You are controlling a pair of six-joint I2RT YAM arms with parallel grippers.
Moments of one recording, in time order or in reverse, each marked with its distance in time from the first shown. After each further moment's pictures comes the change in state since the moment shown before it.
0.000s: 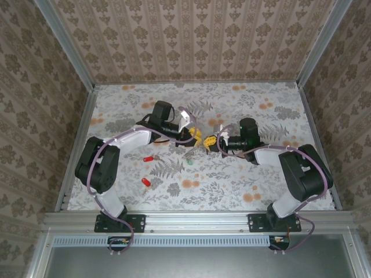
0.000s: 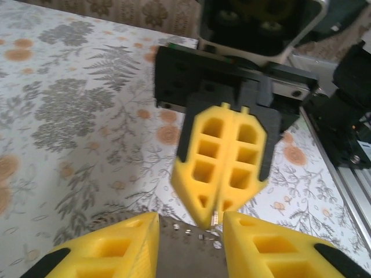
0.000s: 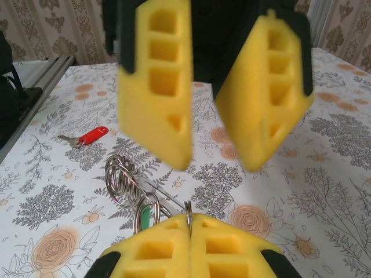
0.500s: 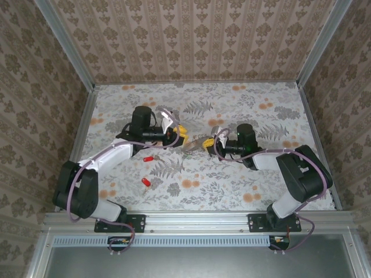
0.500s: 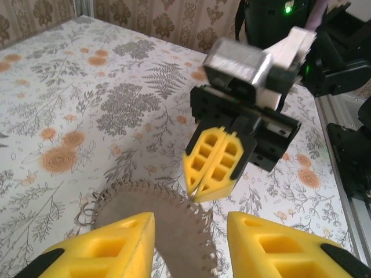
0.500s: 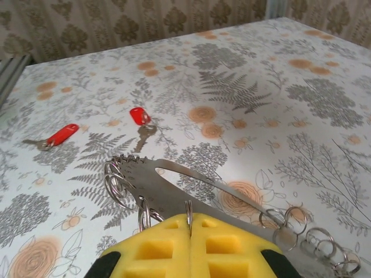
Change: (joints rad) left arm 0.093 -0.290 -0.240 0.145 -0.107 -0.232; right arm 0.058 -0.002 -0.074 0.102 0.172 0.111
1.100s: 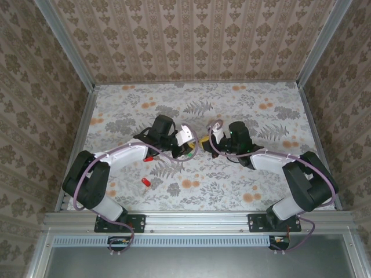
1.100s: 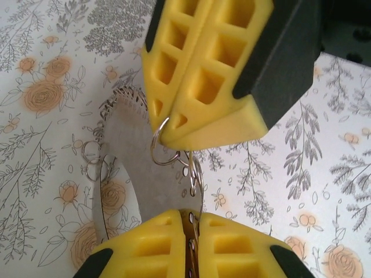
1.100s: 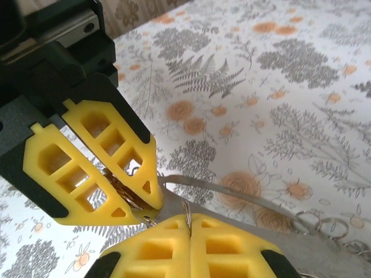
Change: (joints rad) left arm -0.185 0.100 0.032 -0.164 -0.353 0.236; right arm 0.113 -0.088 0.068 -0.188 0.286 0.257
